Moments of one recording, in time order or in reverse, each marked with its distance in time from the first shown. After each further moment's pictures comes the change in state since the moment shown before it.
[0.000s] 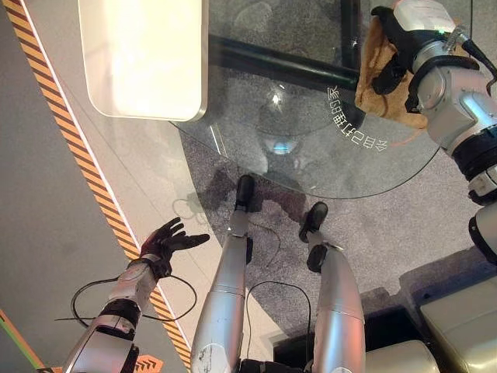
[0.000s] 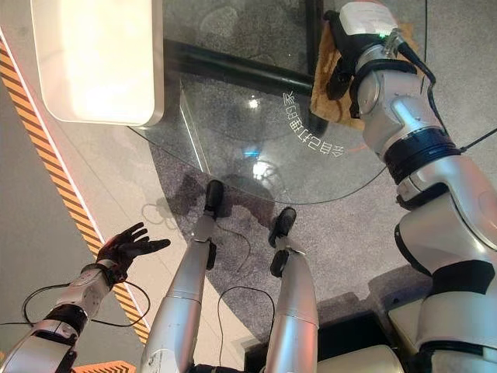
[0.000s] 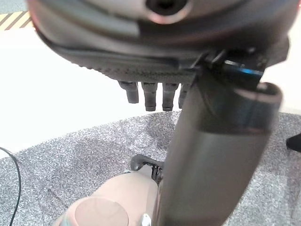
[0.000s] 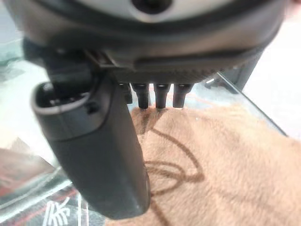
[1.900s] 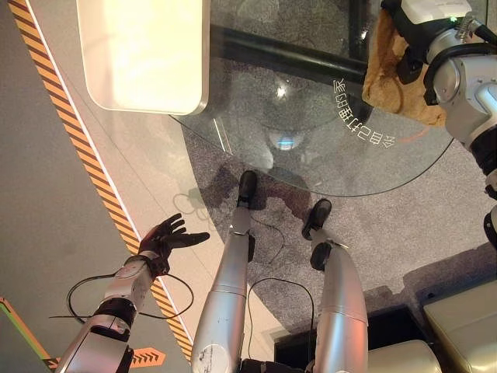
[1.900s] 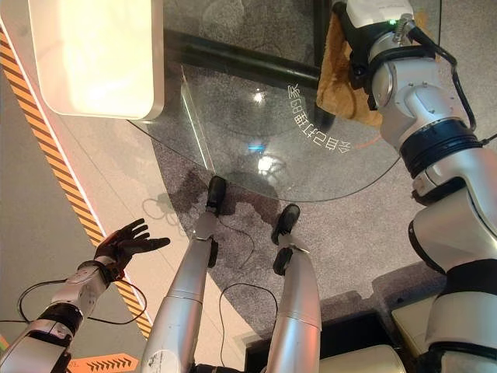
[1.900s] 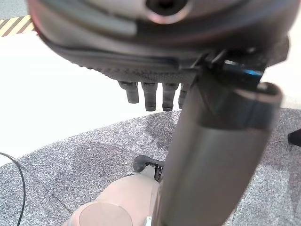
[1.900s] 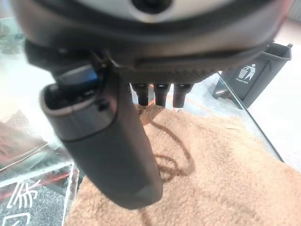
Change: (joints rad) left arm 0.007 0.035 -0.023 -0.057 0.000 0.000 -0.022; right arm -0.049 -0.046 0.042 0.018 -0.074 -0.053 0.043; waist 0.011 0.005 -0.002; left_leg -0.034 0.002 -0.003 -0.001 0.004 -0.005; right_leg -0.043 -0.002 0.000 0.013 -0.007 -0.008
